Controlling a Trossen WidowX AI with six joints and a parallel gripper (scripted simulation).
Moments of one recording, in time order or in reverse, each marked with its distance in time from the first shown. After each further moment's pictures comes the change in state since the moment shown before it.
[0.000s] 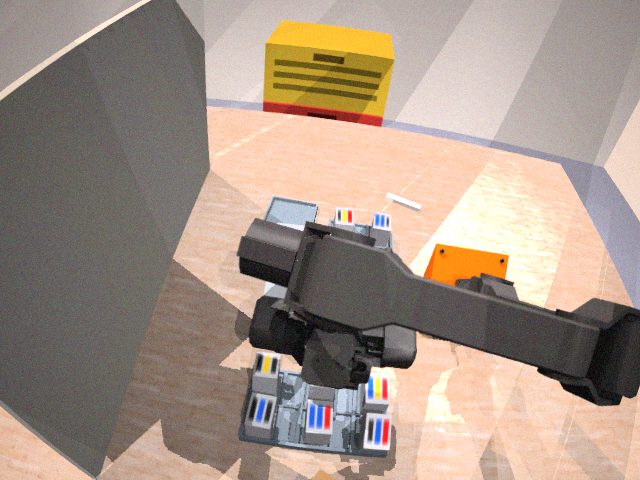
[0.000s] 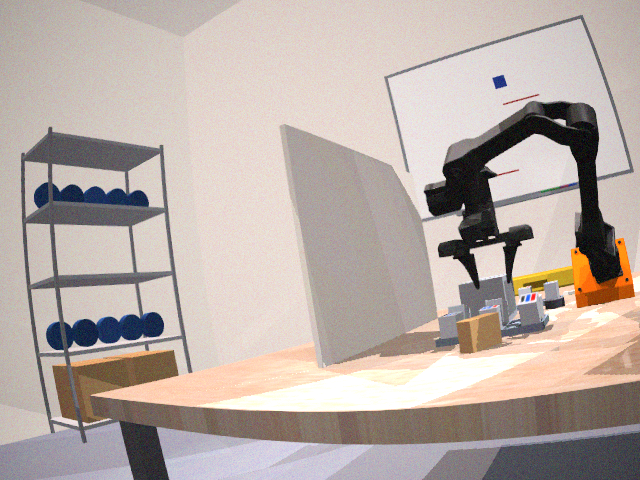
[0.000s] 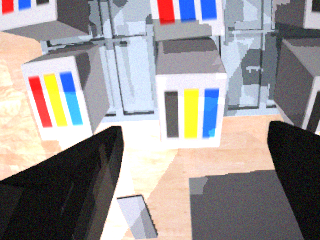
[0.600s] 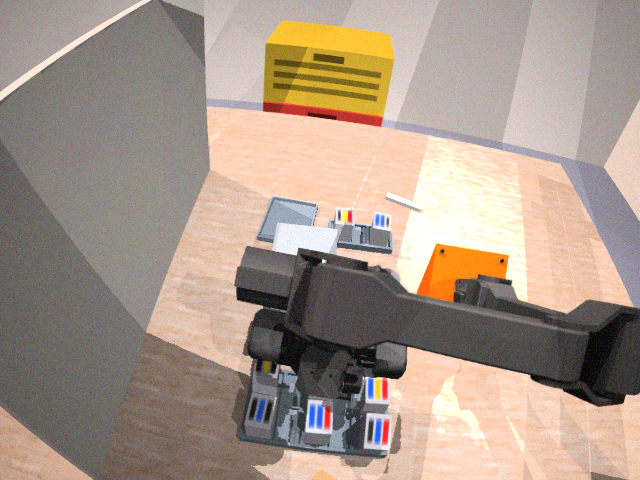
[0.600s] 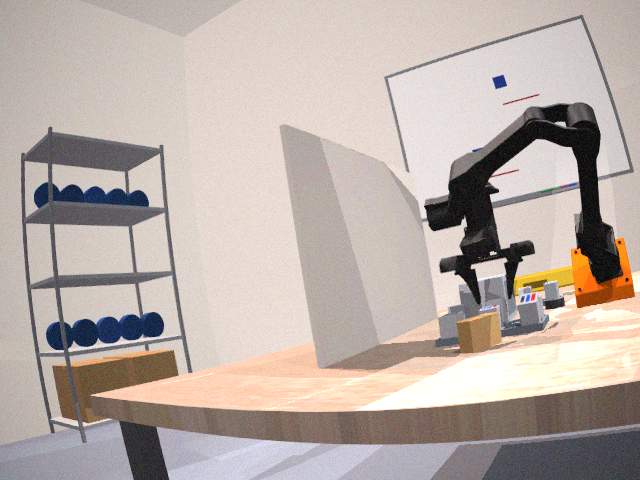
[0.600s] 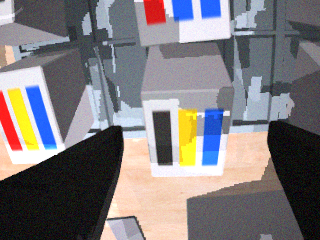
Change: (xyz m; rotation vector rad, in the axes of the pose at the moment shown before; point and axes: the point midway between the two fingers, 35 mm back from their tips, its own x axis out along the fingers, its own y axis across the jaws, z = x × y) arm 0.029 -0.003 -0.001 0.002 0.002 0.001
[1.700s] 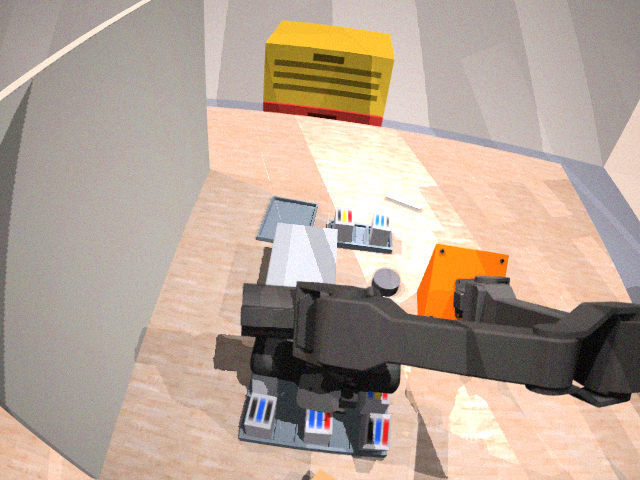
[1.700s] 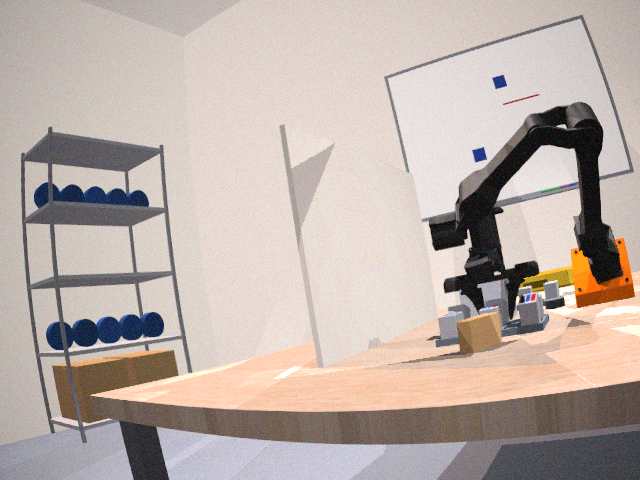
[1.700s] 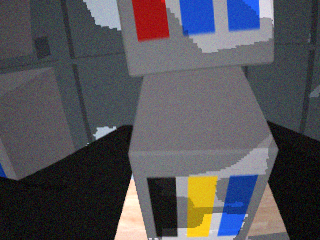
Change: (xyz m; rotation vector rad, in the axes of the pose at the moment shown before) arm 0.039 0.002 0.002 0.001 -0.010 0.000
